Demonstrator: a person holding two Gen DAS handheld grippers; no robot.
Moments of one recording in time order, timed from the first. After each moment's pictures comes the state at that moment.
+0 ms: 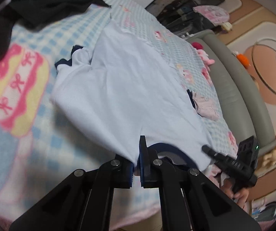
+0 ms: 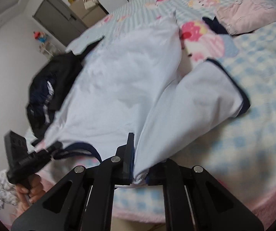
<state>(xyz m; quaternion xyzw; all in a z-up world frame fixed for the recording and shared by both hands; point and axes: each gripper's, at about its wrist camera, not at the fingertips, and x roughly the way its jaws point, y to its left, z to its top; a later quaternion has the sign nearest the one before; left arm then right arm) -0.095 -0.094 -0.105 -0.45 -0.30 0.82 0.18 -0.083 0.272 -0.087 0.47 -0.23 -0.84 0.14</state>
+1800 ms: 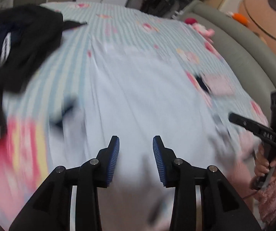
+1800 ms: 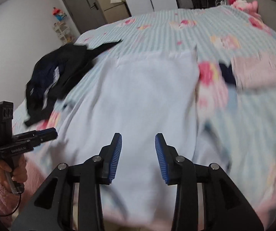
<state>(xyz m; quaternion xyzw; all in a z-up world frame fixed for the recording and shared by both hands) -0.196 -0.084 -0.059 -0.46 -0.11 0.87 0.13 -0.157 0.256 -0.028 0.45 -0.07 -0.88 0.15</state>
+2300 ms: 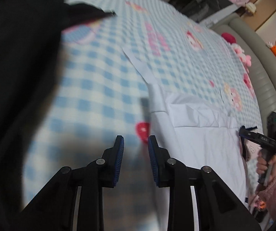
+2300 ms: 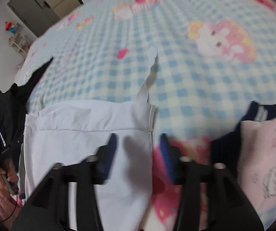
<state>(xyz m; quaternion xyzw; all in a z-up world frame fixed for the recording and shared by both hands) -0.435 -0.125 -0.134 -0.53 -0.18 0.82 0.16 -0.440 0.327 -0.107 0.57 -0.13 -0.81 0.06</state>
